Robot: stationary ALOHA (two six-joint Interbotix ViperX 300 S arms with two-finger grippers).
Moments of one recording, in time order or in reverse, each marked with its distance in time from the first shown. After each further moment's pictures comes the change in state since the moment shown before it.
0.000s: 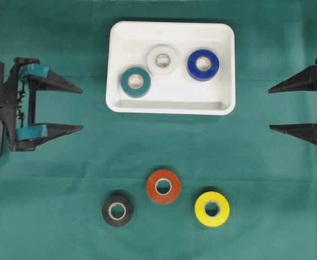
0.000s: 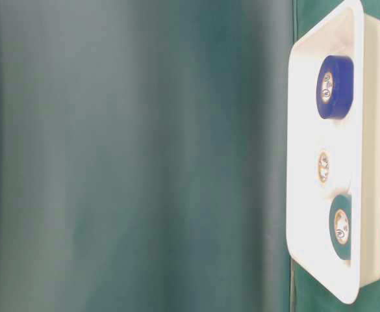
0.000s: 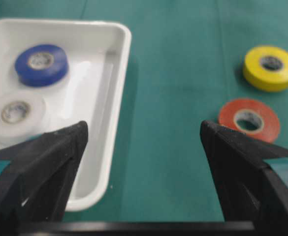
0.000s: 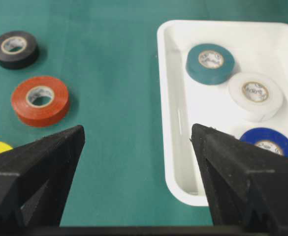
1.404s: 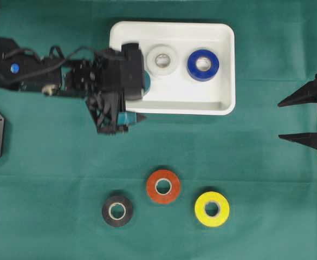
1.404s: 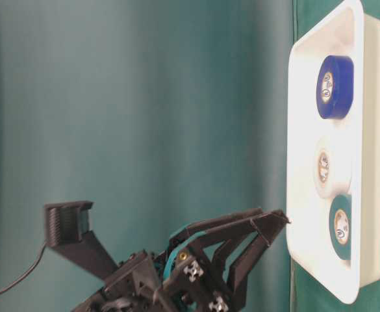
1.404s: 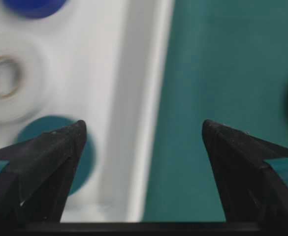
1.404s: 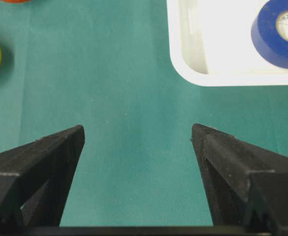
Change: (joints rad) left arm 0.078 0.655 -0.541 0.006 0.403 0.049; right arm 0.000 -0.014 0.117 0.025 0.184 0.003
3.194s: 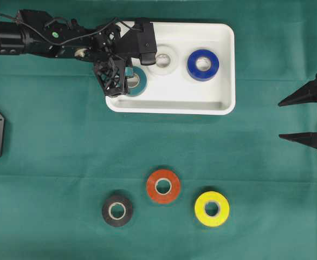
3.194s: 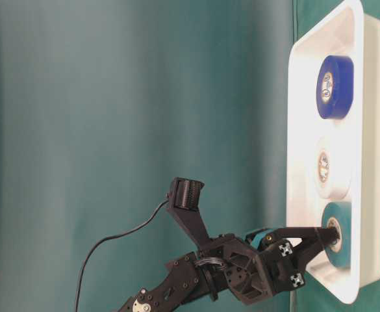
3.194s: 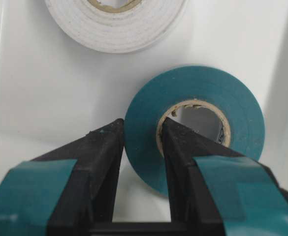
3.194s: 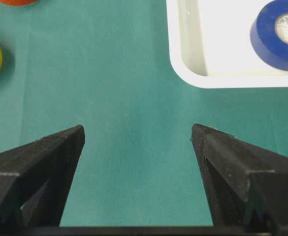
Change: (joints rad) left arm 0.276 0.264 -0.074 0.003 0.084 0.186; right arm 0.000 -0.009 0.002 0.000 0.000 -0.002
